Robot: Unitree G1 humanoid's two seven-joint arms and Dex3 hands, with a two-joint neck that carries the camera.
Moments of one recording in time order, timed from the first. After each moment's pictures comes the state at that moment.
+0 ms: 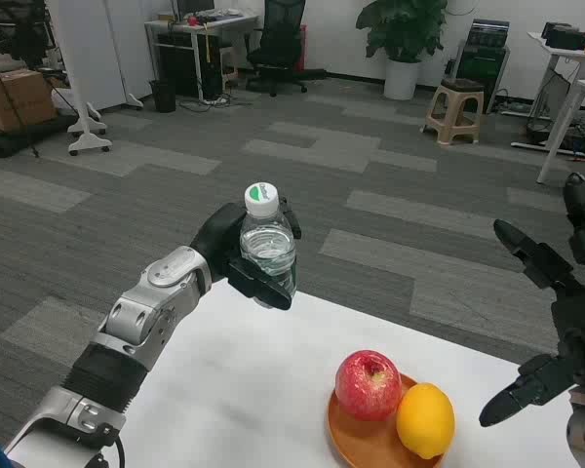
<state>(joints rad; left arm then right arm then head) -0.27 0.33 0.22 -0.01 -0.31 0.22 -0.24 -0.44 -0.47 0.40 0.28 0.45 -0.72 -0.14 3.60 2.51</state>
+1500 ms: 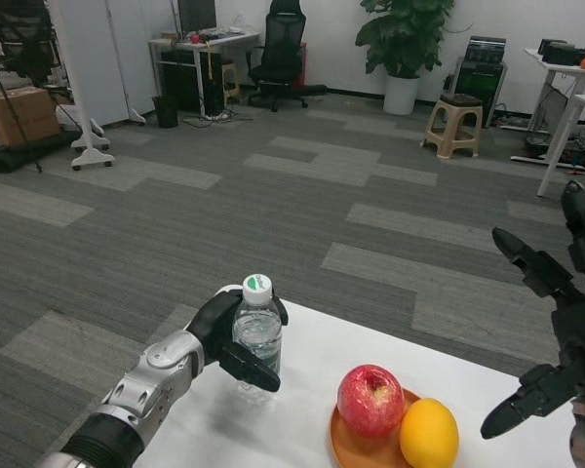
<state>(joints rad) -0.13 0.25 0.18 0.33 -0.23 -0.06 -0.27 -0.44 -0.46 0.40 0.28 0.45 -0.72 -0.14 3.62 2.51</state>
